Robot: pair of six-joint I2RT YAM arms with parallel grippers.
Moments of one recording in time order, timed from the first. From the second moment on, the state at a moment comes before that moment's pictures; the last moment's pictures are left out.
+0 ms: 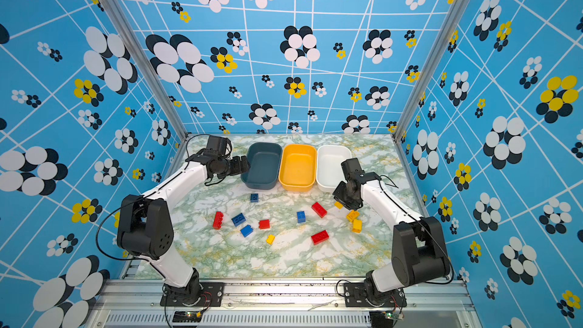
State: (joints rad) left arm -0.19 1.71 1.30 -0.51 0.16 -0.39; right arm 0.24 1.48 1.05 -0.79 -0.06 0.82
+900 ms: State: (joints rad) left arm -0.20 1.55 1.10 -0.50 0.17 -0.43; right arm 0.23 2.02 1.62 -0.79 -0.01 0.63
